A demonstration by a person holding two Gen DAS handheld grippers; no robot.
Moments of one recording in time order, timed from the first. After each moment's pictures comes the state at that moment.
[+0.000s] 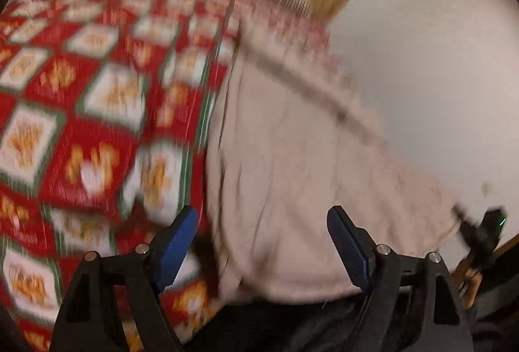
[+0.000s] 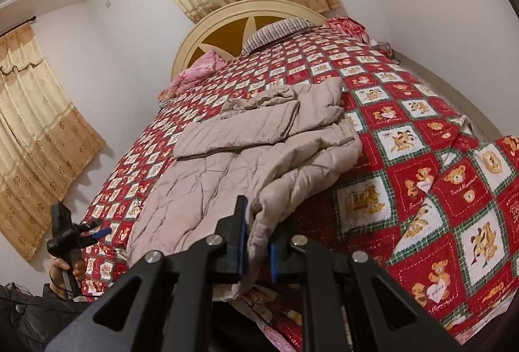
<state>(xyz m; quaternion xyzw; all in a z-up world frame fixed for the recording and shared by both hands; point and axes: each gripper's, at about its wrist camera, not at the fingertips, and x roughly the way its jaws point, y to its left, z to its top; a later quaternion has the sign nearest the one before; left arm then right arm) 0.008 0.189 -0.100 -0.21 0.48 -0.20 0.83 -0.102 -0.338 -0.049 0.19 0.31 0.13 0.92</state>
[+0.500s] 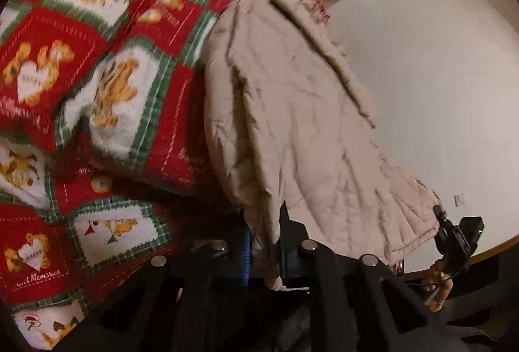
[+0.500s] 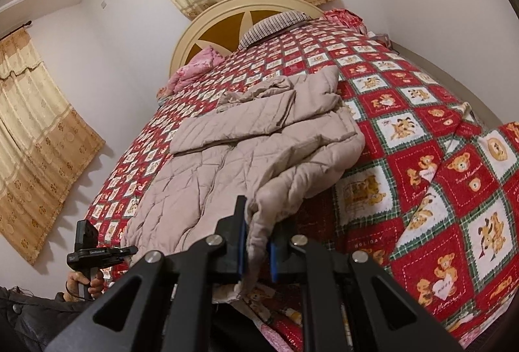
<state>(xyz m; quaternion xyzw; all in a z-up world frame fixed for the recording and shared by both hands) 0.010 0.172 -0.152 -0.30 0.50 -0.24 0.77 -0.099 -0.342 -0.064 0.21 0.32 0.13 0.91</state>
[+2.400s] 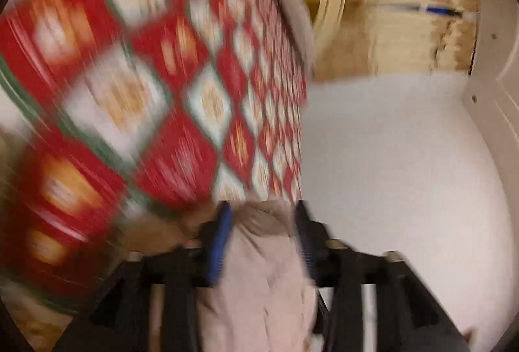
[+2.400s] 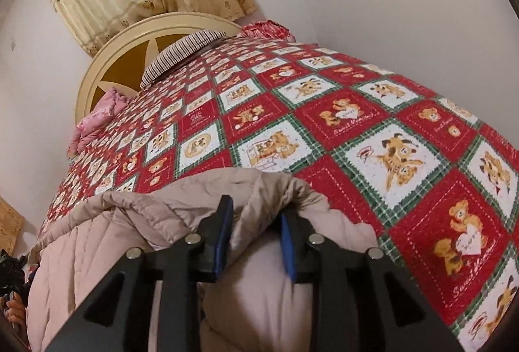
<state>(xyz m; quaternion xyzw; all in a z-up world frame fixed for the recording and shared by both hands) 0.342 0.233 -0.125 -0.52 0.38 -0.20 0.74 0.237 -0.381 -0.138 0.25 0.30 -0.07 0.92</state>
